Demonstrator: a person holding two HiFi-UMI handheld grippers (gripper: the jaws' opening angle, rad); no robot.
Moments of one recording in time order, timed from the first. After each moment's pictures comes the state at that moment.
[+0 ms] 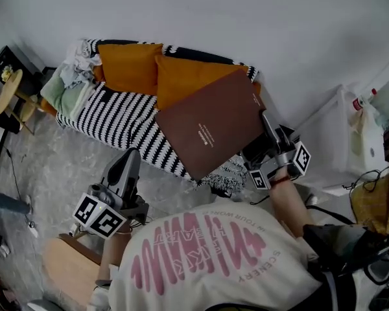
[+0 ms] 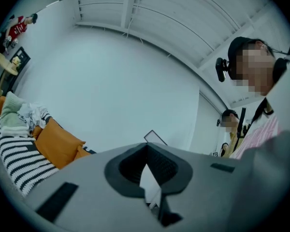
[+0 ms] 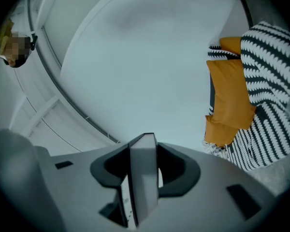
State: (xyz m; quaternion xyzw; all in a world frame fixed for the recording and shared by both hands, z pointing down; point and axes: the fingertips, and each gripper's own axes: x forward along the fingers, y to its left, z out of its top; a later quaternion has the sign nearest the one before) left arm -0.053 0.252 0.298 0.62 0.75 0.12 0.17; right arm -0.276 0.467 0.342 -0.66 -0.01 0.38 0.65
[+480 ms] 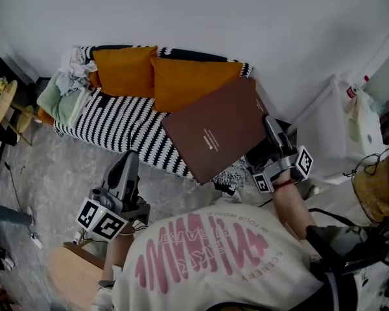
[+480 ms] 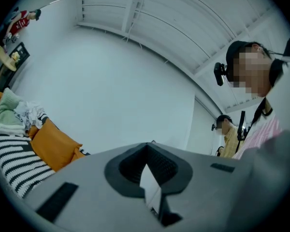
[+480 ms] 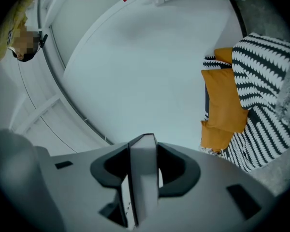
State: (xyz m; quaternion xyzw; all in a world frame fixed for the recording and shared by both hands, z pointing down) left arm -0.034 0.244 0.286 0.60 0.77 0.11 0.19; right arm -0.290 0.448 0.348 -0.65 -0.06 0.39 0.65
